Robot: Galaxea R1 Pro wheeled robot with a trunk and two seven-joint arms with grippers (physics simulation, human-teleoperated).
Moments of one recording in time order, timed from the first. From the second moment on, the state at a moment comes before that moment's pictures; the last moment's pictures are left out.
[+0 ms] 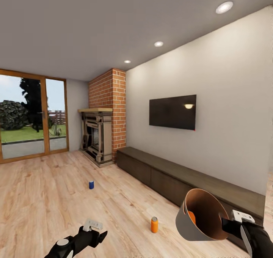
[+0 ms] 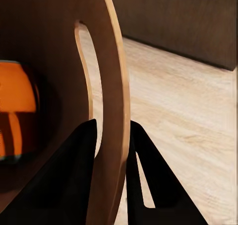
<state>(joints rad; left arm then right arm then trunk) -0.27 0.16 -0.28 -0.78 0.19 0.17 -0.28 -0.44 -0.21 -0.55 -0.69 0.23 0.50 0.22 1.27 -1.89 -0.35</state>
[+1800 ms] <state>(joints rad) -0.28 0.09 -0.30 -0.68 0.17 0.16 -0.29 -0.44 -0.21 -0.56 -0.69 0.23 0.50 0.22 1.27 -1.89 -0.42</state>
